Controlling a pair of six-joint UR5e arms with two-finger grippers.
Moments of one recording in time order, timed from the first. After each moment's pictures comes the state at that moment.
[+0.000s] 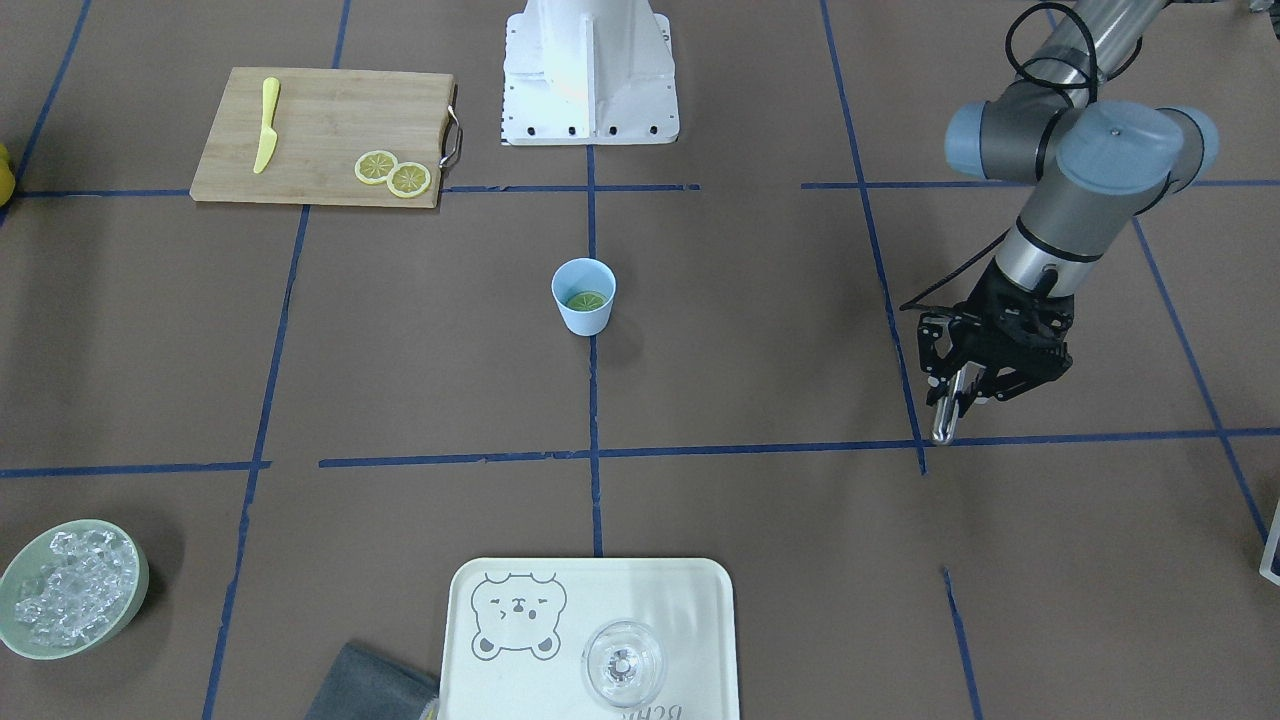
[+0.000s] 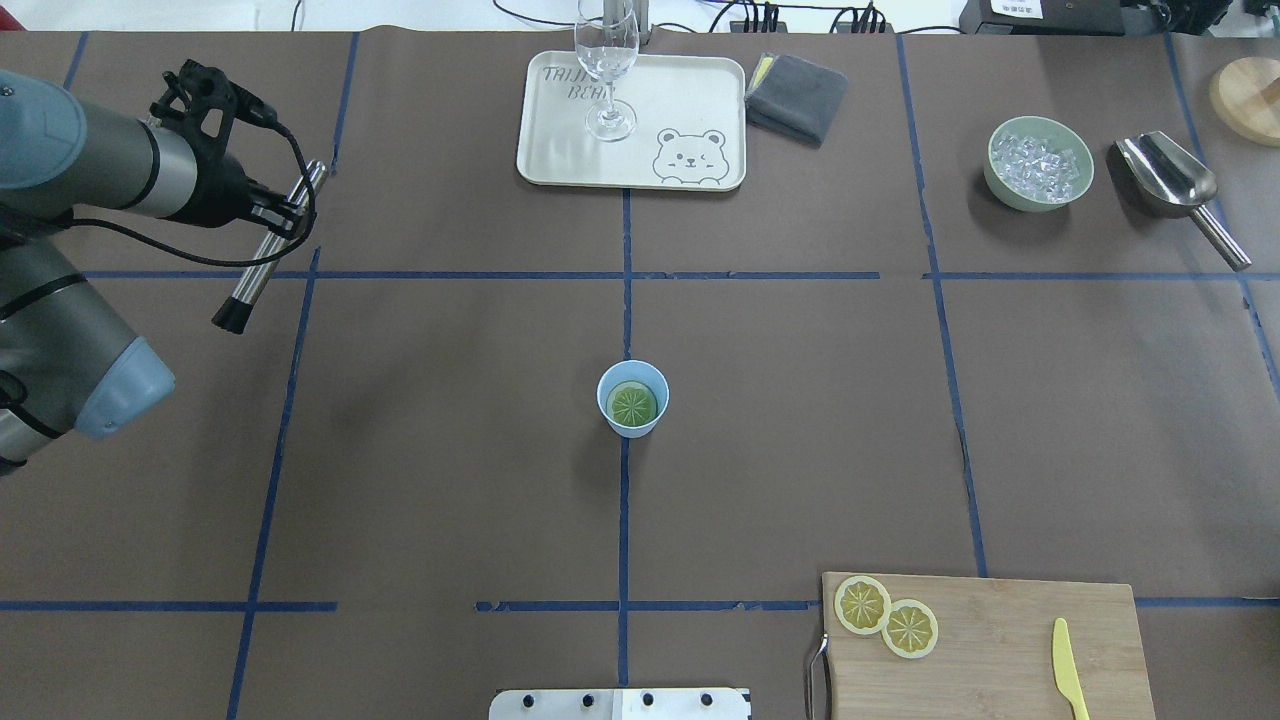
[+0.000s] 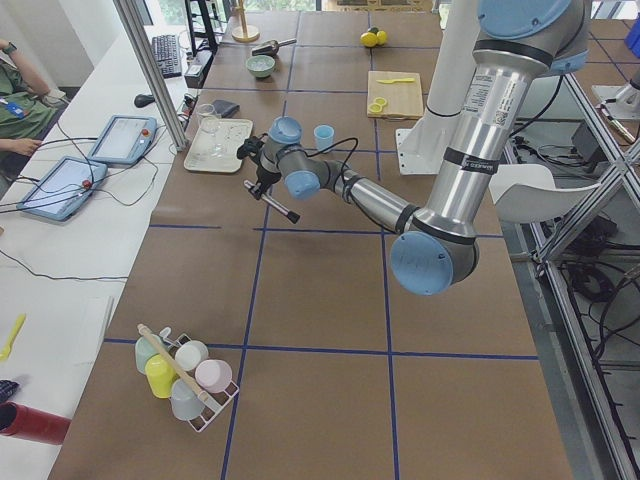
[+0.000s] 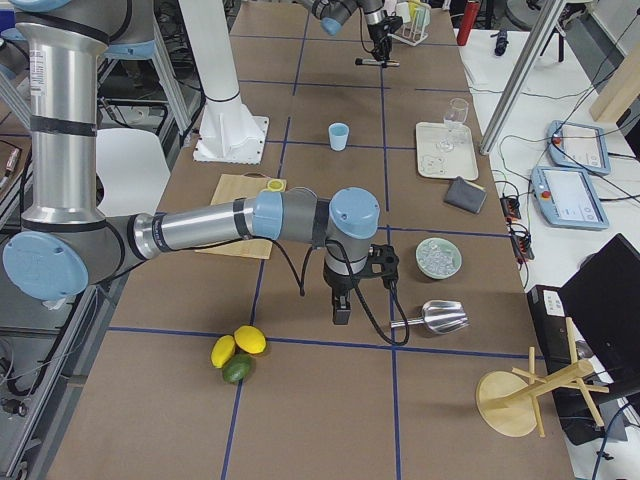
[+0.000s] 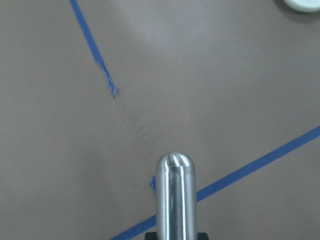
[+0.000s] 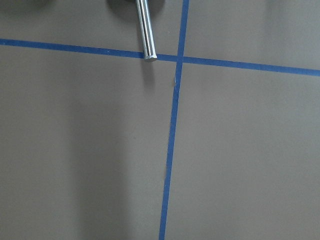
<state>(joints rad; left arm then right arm) -0.90 -1.90 -1.68 -2.17 -1.93 -0.49 1.60 -1.66 1.88 -1.89 2.30 -0.16</state>
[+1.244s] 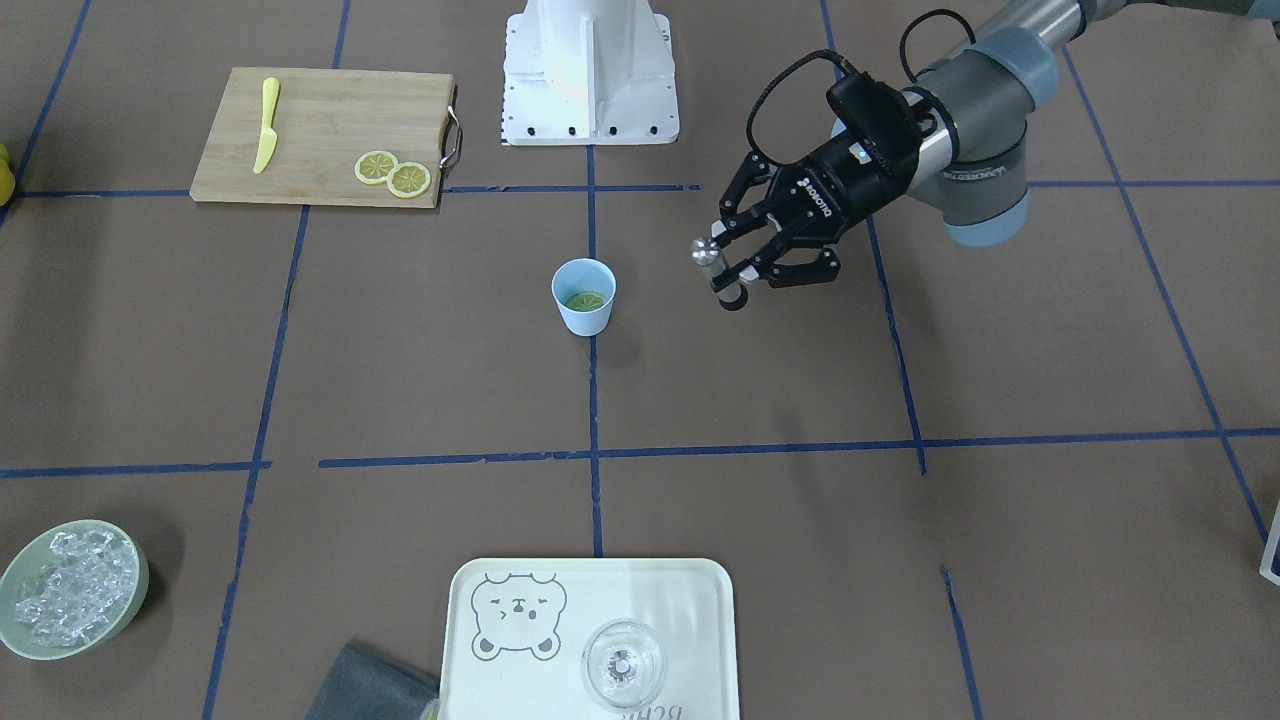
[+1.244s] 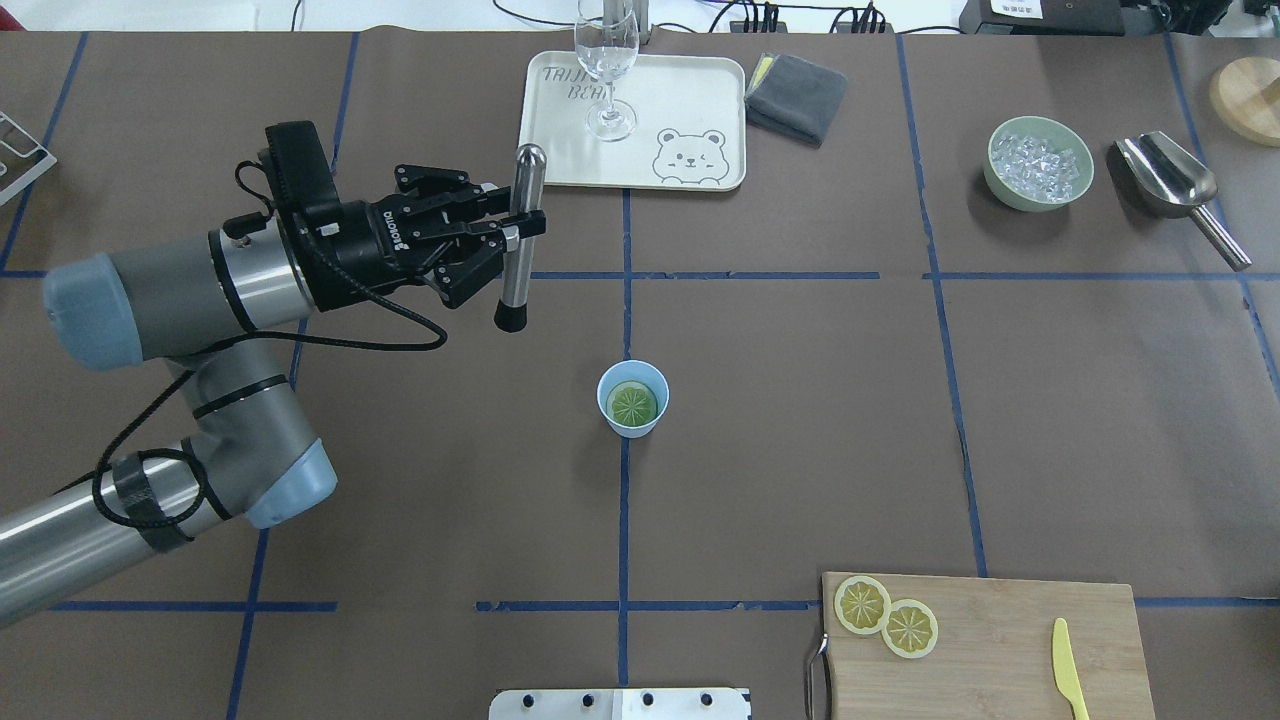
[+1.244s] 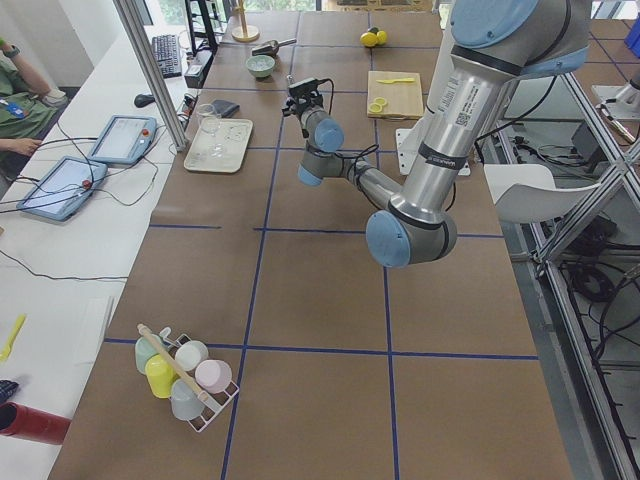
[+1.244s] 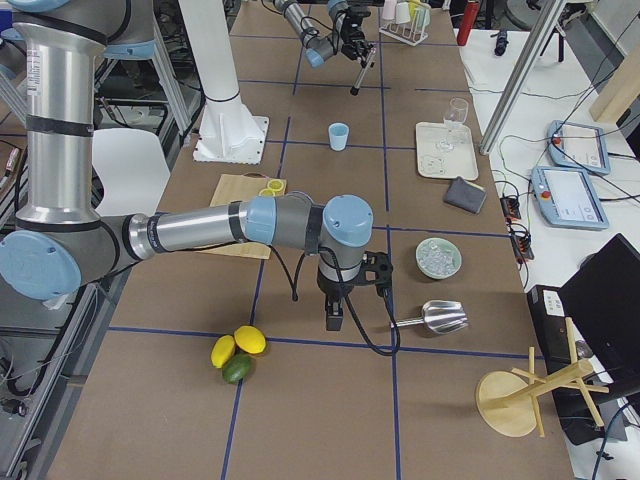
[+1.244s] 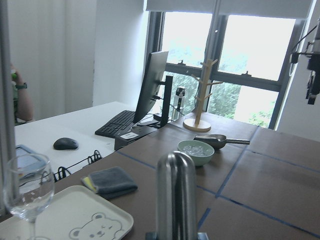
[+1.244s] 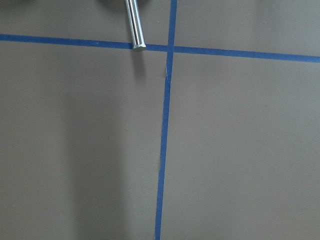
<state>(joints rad) -0.61 -2.07 -1.51 -3.31 -1.67 -0.54 1.61 -1.68 1.88 -1.88 2.30 -0.16</state>
